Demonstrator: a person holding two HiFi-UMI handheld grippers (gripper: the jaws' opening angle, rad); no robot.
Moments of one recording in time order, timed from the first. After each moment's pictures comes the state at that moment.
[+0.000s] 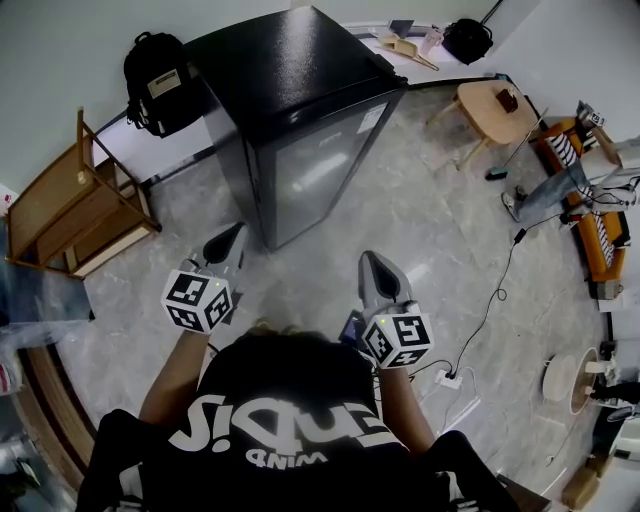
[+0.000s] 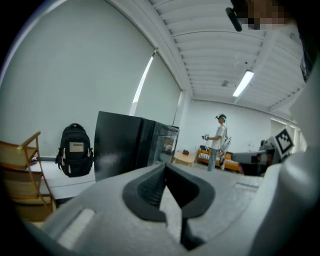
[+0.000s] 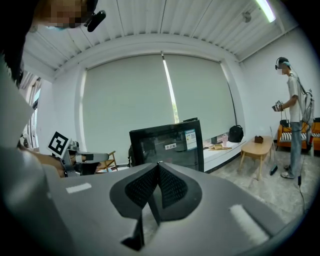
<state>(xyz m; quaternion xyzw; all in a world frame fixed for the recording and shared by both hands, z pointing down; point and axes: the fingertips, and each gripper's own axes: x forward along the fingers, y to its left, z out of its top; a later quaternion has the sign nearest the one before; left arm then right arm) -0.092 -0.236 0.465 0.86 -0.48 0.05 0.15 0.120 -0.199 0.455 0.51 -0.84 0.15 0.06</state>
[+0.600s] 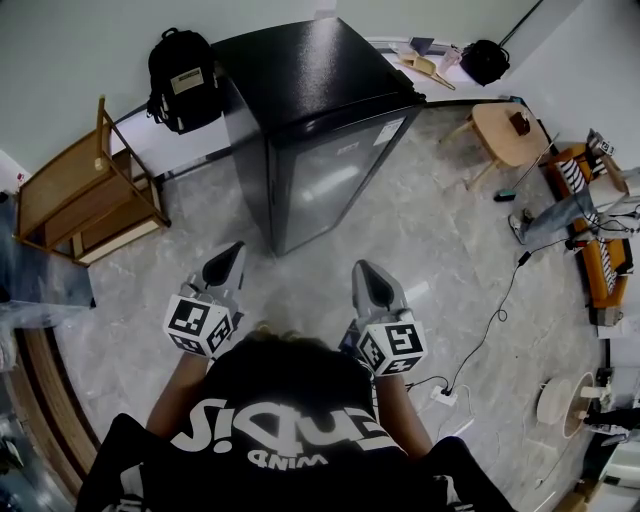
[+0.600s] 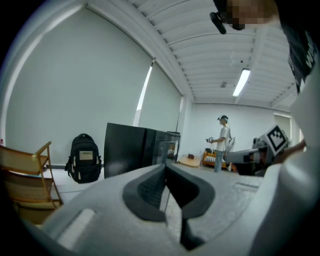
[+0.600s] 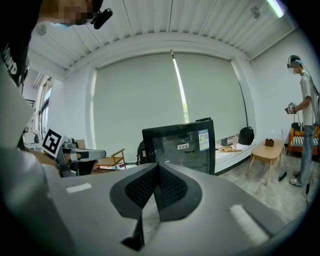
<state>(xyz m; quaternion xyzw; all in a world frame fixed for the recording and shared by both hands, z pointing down) -0.114 -0.183 0.448 0.85 -0.52 0.03 0.11 0.087 -0.182 0.451 0.47 -0.87 0.13 0.07</state>
